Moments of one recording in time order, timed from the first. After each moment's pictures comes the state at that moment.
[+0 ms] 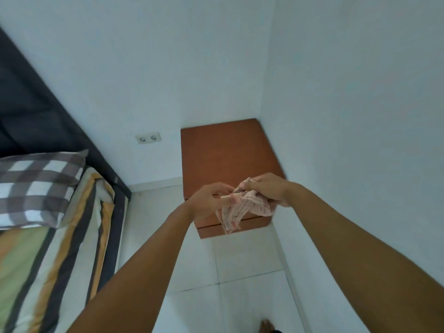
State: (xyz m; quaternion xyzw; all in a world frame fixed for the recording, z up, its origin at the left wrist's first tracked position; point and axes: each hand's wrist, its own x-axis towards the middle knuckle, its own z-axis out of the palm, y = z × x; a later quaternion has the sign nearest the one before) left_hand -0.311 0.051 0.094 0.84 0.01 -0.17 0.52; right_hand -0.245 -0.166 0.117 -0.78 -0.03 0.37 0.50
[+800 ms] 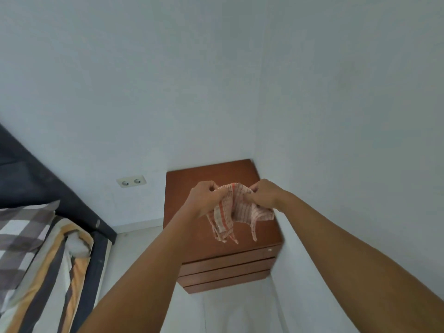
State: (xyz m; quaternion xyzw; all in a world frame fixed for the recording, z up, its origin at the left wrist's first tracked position) left_hand -0.061 0.019 0.143 0.89 0.14 -0.06 0.43; right_hand 0.004 -0.183 0.134 -0.88 -0.11 0.26 0.37
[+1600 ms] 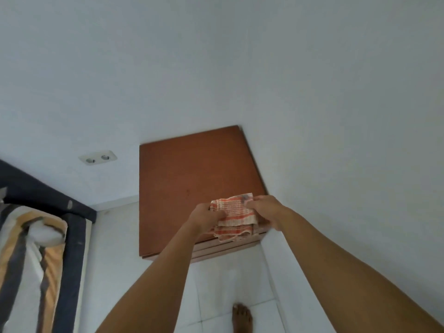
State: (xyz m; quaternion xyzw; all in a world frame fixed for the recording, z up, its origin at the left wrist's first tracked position) left_hand -0.033 -0.007 -0.017 0.77 0.23 -0.27 0.53; right_hand 0.014 -0.206 -0.015 -0.75 0.19 0.36 0.53
